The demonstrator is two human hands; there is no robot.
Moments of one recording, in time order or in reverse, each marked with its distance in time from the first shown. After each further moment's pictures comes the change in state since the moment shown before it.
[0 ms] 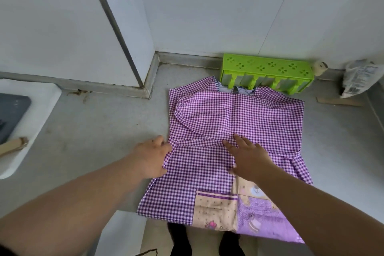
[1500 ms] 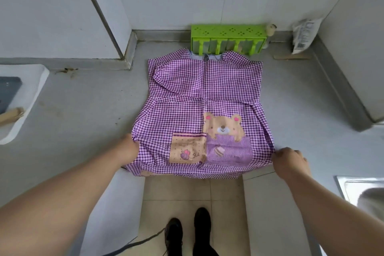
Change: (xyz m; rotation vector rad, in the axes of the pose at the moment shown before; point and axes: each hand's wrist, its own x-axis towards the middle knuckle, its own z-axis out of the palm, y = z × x) left_hand -0.114 0.053 0.092 -0.846 0.102 -0.407; right_hand -0.208 0.075 0.180 0.711 0.135 0.883
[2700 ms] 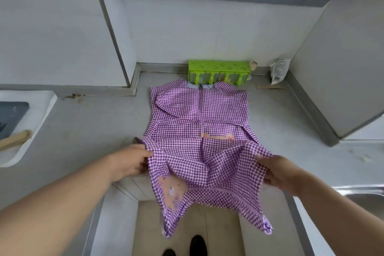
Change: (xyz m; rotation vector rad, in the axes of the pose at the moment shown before) left_hand -0.035 0.005 -0.048 -0.646 -0.359 0.118; right_hand -0.110 -0.043 -0.079 0.940 -0.449 -0.076
